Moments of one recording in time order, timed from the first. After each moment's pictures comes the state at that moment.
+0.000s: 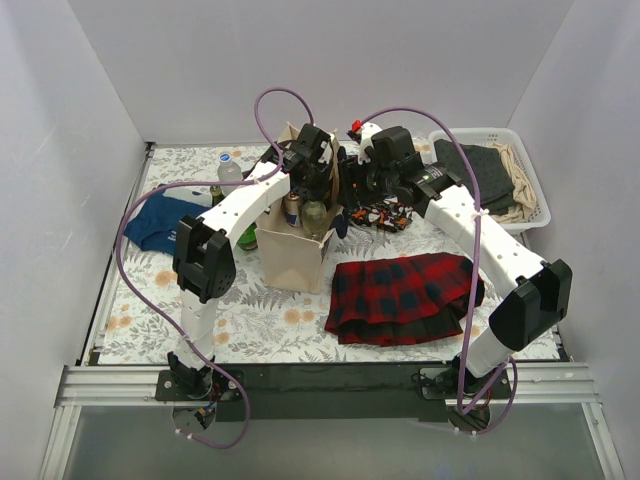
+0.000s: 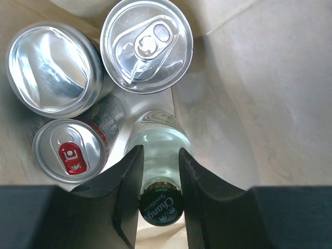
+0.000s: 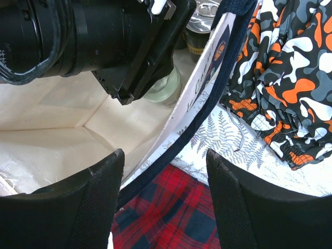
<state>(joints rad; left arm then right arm) -0.59 2.08 1.98 -0.84 -0.08 -0.24 0.61 1.59 1.59 -0.66 -0.13 0.18</state>
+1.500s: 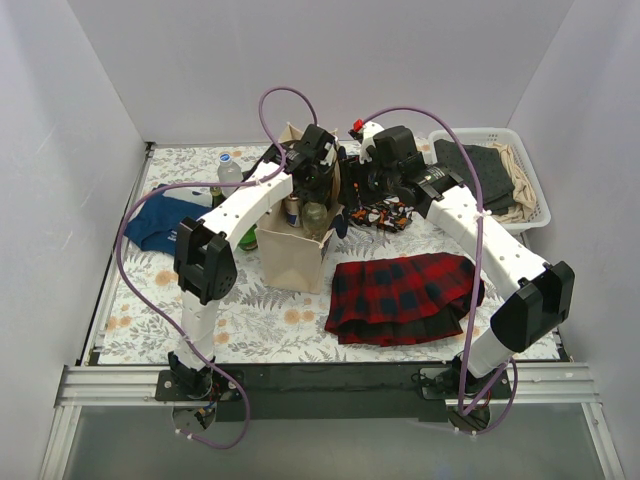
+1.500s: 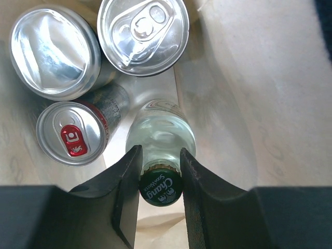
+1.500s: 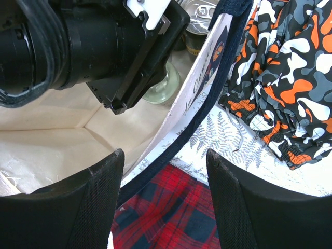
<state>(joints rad) -0.61 2.07 2.01 -0.90 -0.12 -0.24 0.60 1.57 1.59 -0.66 -0.13 0.18</state>
